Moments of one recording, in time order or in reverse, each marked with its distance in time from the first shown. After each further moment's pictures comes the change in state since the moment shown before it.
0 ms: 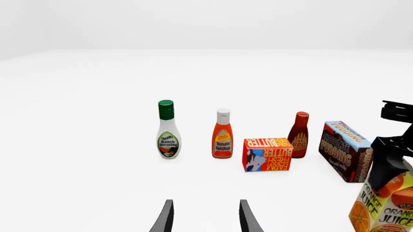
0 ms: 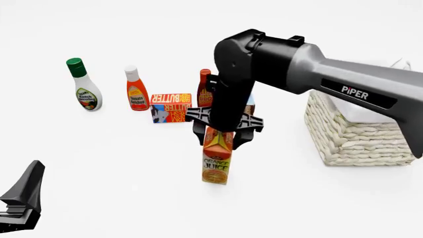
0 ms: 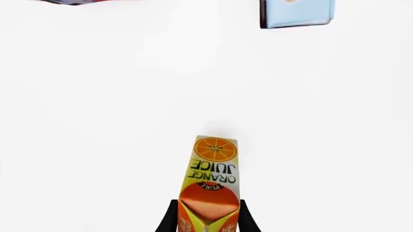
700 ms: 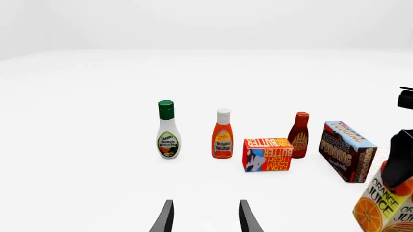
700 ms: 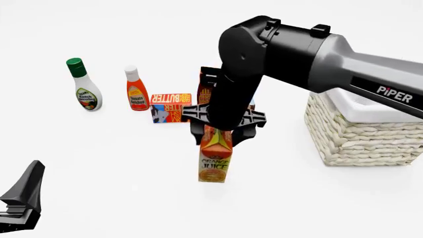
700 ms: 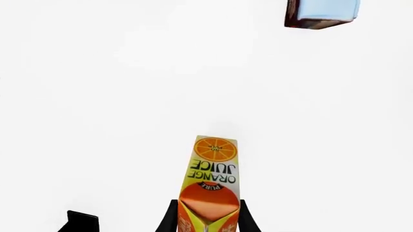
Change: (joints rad) left arm 0.000 0.000 0.000 0.000 0.000; right arm 0.048 -0.096 0.031 0.001 -0.088
